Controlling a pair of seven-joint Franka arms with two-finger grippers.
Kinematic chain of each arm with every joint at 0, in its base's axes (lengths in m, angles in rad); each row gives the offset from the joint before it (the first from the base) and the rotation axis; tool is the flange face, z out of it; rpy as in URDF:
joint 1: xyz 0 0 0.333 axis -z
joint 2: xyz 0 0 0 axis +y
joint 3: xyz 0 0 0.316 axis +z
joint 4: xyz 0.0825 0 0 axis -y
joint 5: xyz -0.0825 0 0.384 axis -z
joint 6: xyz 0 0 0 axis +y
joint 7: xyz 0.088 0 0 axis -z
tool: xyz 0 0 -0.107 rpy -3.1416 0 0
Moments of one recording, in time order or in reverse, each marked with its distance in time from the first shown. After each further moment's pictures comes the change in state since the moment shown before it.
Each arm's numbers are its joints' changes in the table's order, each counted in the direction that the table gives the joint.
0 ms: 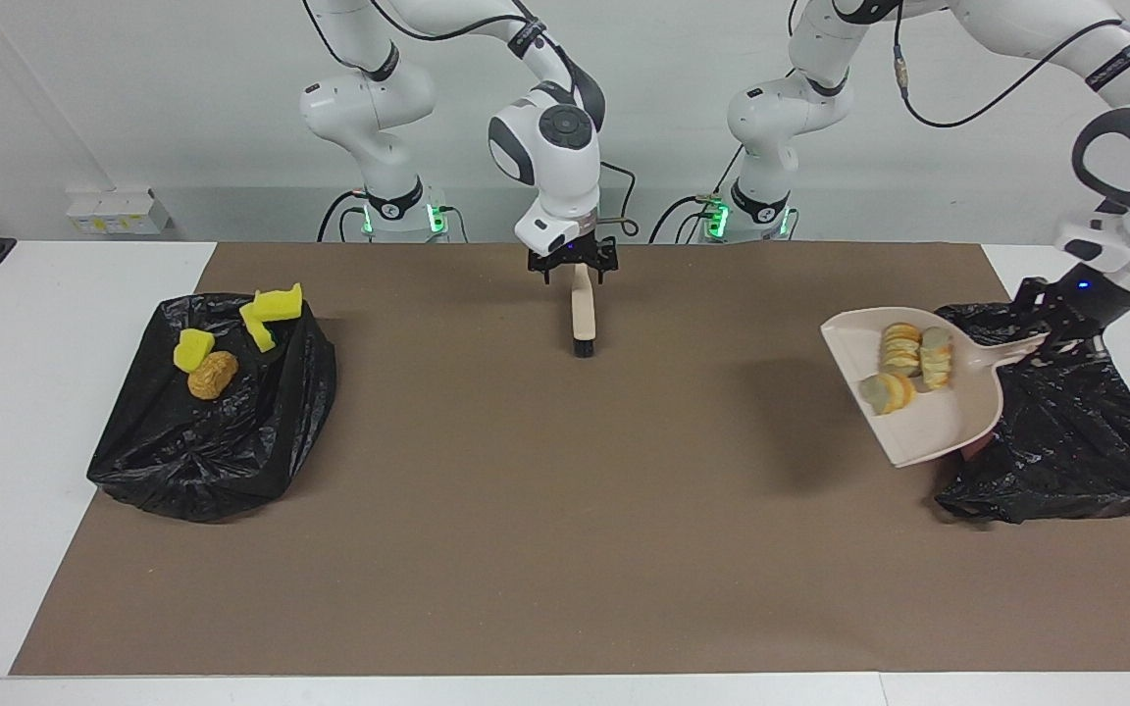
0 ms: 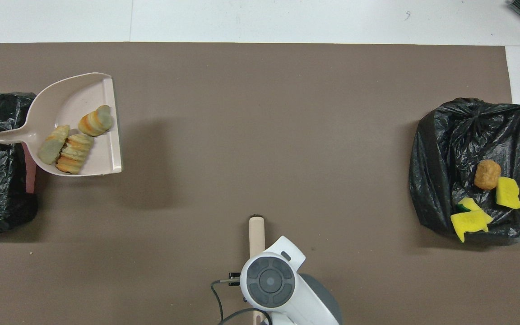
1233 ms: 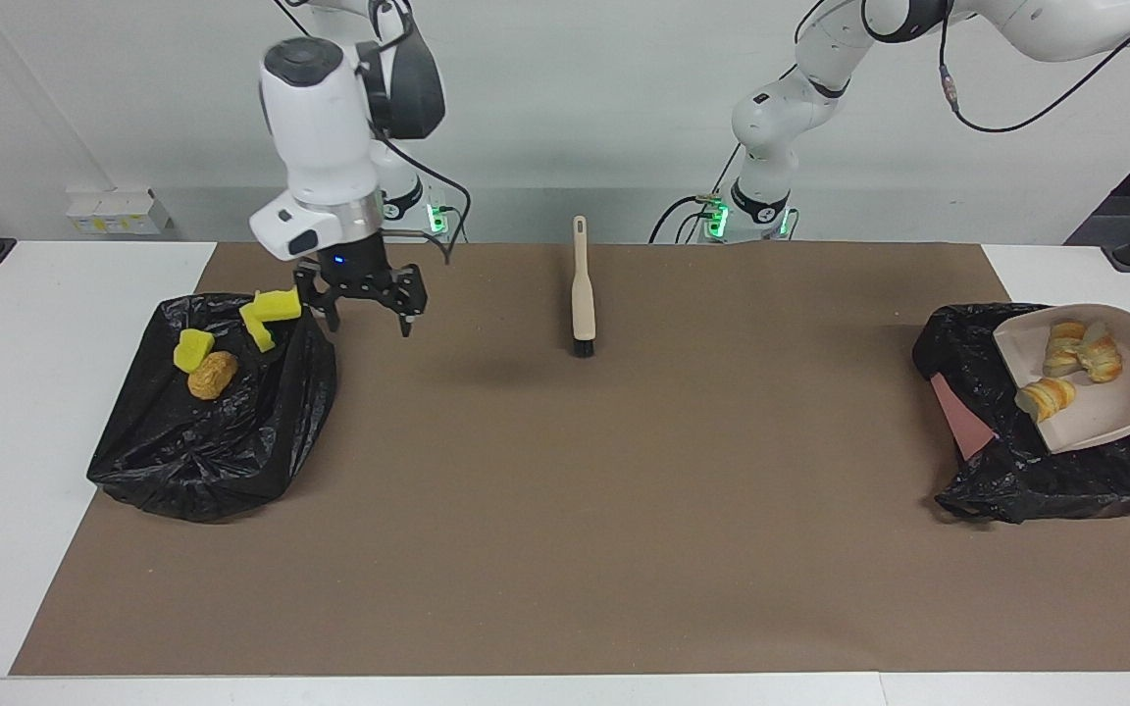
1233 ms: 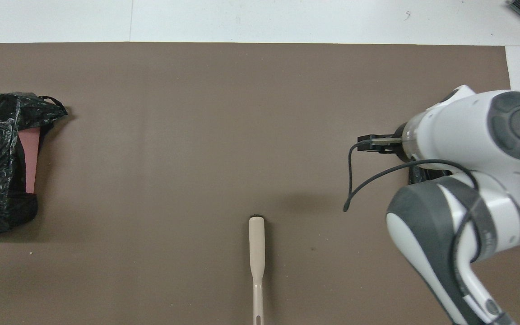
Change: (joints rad) left arm -0.122 0.076 -0.013 0.031 -0.660 -0.335 0.125; right arm 0.224 -0.032 -0.317 0.374 0.176 0.271 -0.438
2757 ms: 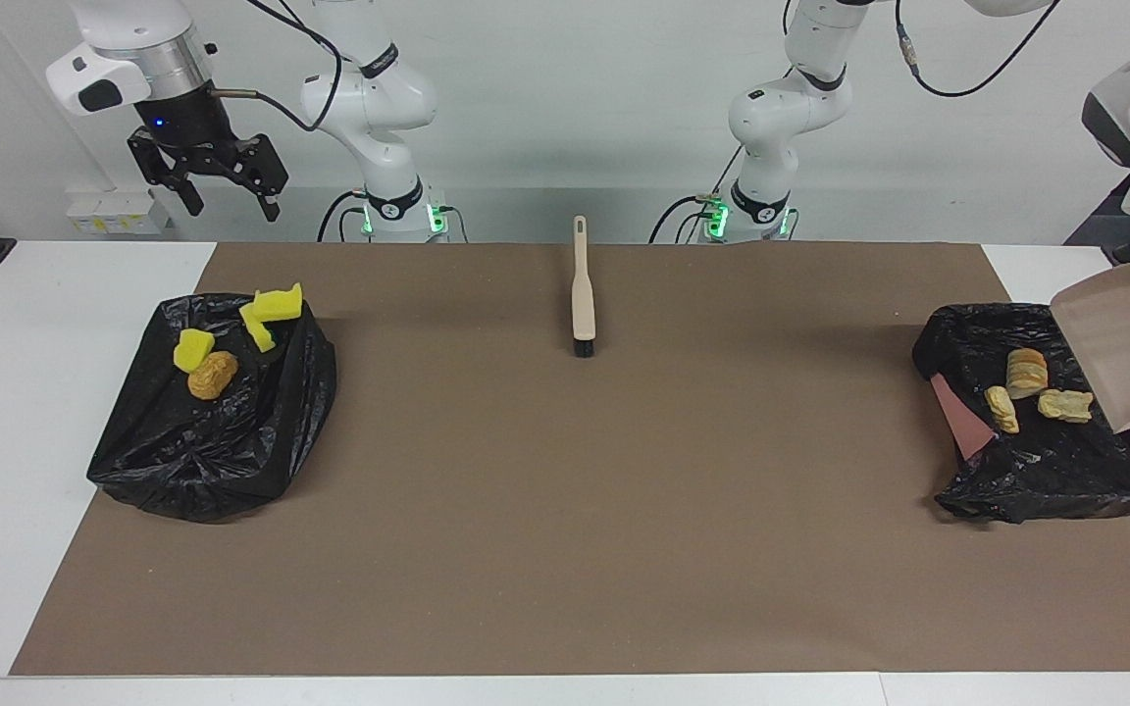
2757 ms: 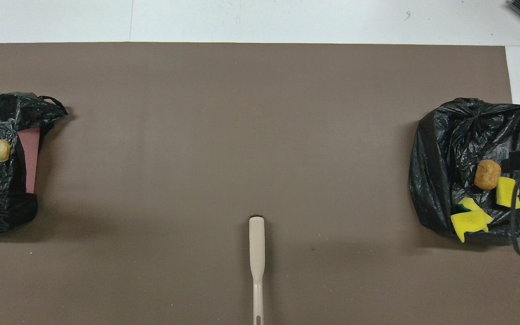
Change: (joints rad) left arm 0.149 -0.201 -0.013 -0.127 -0.398 0.070 -0.305; right arm 0.063 -0.105 -0.150 0.201 -0.056 0.407 -0.237
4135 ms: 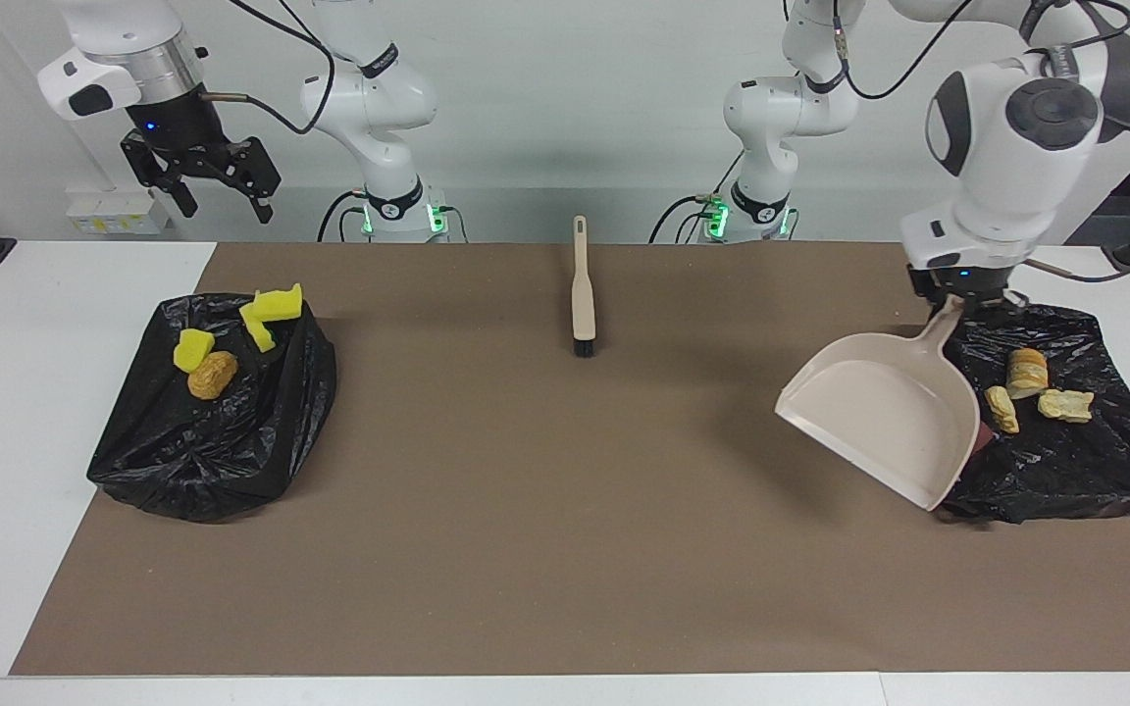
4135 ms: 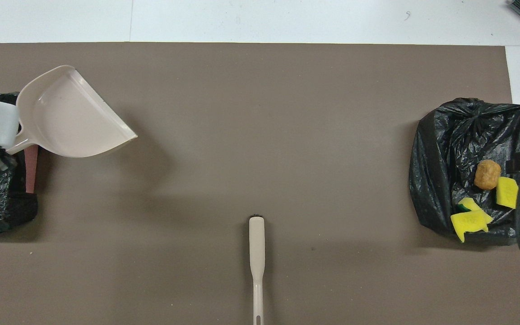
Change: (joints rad) left arm 0.386 -0.027 -0.010 -0.024 0.697 0.373 -0.982; right arm -0.023 0.000 -0.041 -0.007 0.000 0.000 -0.004
